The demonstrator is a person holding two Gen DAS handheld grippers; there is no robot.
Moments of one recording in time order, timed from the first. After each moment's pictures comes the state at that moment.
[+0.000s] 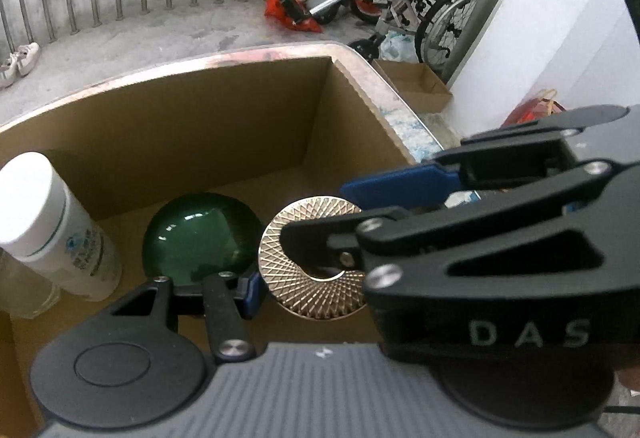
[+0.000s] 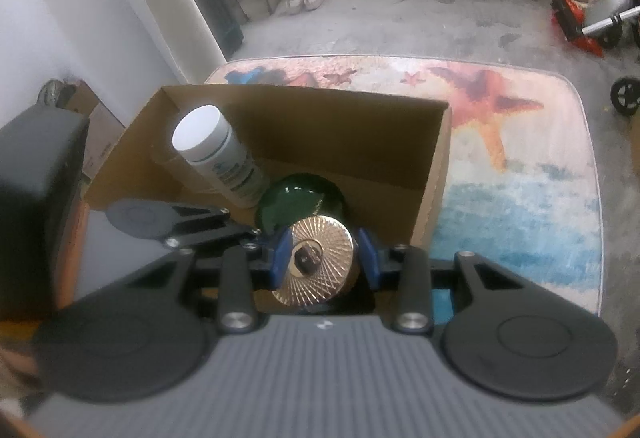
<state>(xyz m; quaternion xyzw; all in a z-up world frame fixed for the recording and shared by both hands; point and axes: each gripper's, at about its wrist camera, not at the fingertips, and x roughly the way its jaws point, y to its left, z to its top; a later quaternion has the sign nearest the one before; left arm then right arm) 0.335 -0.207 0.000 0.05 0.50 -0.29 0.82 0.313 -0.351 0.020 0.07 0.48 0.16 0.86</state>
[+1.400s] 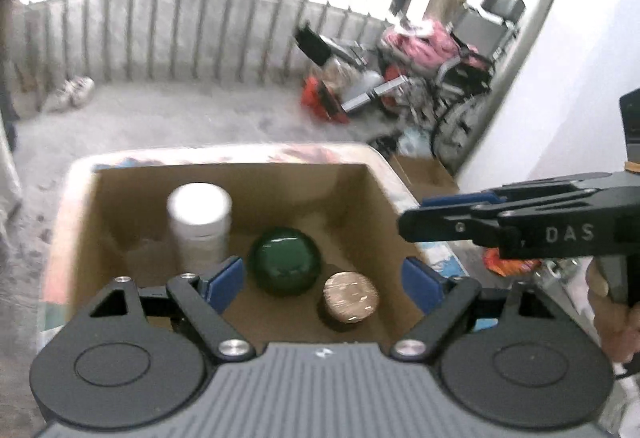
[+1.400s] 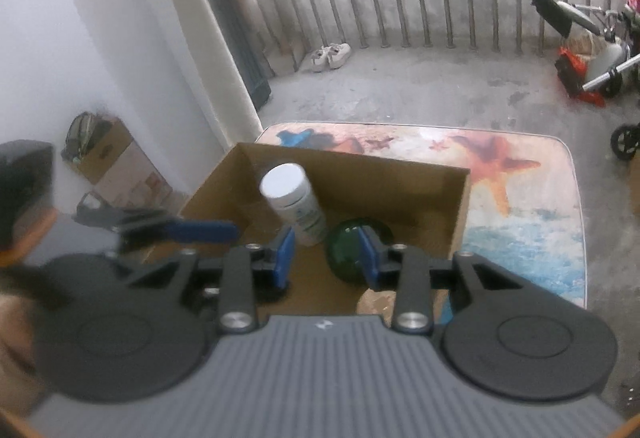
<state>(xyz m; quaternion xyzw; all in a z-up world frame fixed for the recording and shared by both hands) 0.241 -0.092 0.106 -0.03 0.38 -0.24 0.89 0.246 -0.329 0.108 0.08 0.40 0.17 0.90</state>
